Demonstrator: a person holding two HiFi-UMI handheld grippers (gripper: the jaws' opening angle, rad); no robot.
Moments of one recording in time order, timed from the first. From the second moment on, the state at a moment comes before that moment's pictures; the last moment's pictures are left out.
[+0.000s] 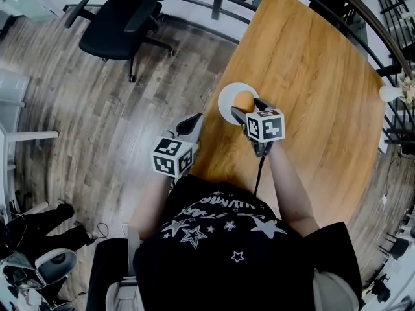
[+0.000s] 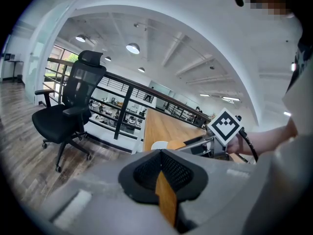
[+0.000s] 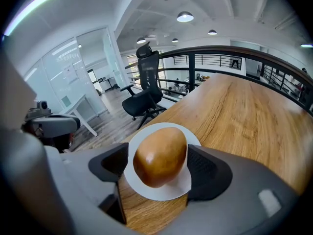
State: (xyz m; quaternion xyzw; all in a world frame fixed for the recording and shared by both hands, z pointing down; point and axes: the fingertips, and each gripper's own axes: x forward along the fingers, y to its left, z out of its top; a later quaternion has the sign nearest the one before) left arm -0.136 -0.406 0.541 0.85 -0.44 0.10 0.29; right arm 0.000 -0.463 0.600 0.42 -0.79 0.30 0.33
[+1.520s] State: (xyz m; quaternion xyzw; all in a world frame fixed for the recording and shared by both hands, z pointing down) left arm -0.091 -0.294 0.500 0.85 -0.46 0.08 0.24; right arm 0.062 -0.362 0.536 0.46 -0.83 0.24 0.21
